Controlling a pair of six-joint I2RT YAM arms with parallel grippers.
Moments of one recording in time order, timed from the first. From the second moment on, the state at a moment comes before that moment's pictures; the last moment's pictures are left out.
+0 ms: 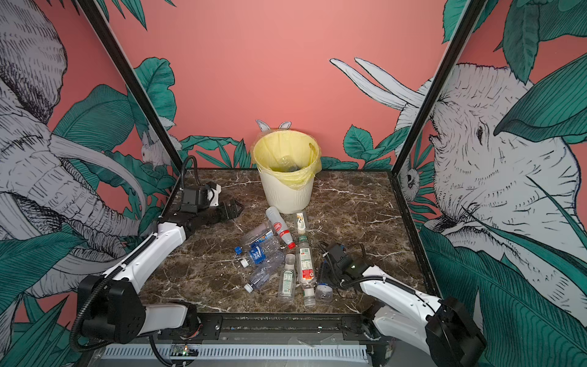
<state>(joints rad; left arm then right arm) -0.21 1.31 0.98 -0.42 0.31 -0.46 0.72 1.06 0.48 -0.62 -0.03 0.92</state>
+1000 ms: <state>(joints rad) -0.19 1.31 0.98 -0.44 0.31 -0.46 0.67 1.14 0.64 -0.77 0.11 0.86</state>
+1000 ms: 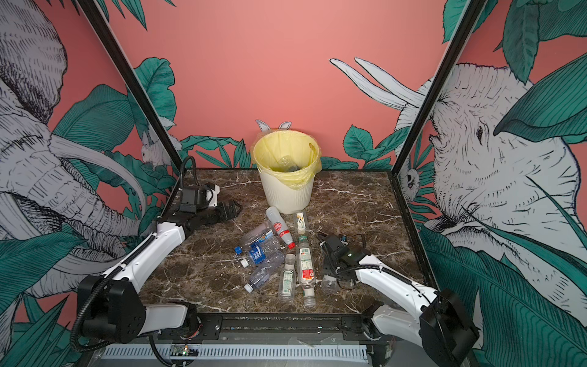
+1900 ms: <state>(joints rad) -0.18 1.30 0.97 -0.44 0.32 -0.47 0.47 1.17 0.78 -0.65 0.01 0.78</state>
